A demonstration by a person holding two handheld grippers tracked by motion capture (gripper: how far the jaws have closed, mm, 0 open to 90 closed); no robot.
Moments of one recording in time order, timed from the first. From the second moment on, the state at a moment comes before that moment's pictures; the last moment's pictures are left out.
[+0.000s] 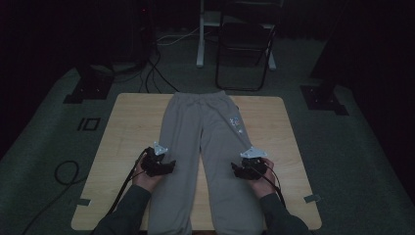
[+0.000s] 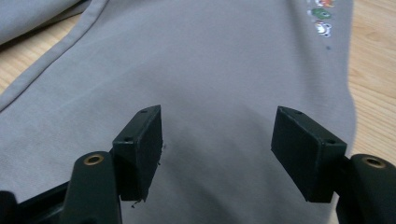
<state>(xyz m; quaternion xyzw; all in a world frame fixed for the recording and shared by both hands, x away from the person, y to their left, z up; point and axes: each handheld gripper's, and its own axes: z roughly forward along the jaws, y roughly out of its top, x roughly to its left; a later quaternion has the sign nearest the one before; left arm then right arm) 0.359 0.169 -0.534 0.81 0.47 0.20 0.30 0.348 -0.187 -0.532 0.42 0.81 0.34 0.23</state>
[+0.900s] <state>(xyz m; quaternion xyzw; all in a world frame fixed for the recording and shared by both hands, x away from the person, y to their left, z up) 0.321 0.201 -0.534 0.76 0.55 0.21 0.29 0.315 -0.175 -0.534 0.41 0.83 0.33 0.22</state>
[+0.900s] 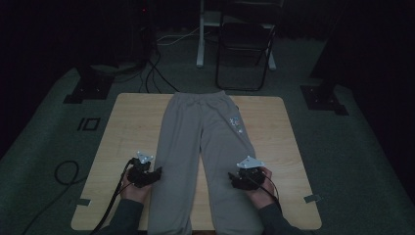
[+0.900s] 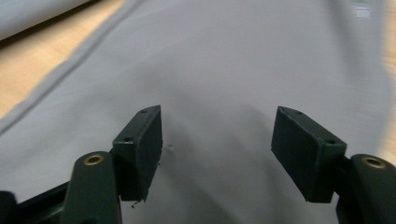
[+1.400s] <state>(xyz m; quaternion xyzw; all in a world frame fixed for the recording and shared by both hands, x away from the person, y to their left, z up) 0.323 0.203 -0.534 0.75 0.55 0.20 0.30 0.294 -0.116 -0.542 0.33 0.86 0.35 0.17</state>
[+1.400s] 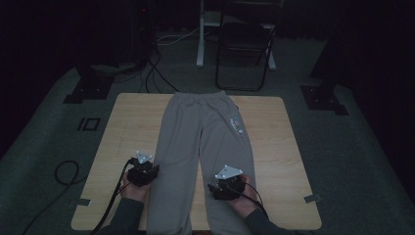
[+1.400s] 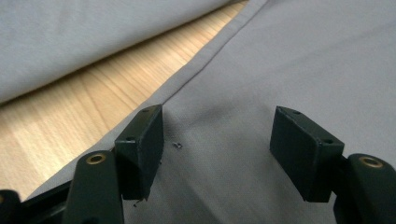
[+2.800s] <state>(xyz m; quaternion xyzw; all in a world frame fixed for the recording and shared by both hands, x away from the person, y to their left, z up) 0.367 0.085 -0.467 0.78 0.40 0.12 0.47 0.340 -0.222 -0.532 0.49 0.77 0.32 0.23</state>
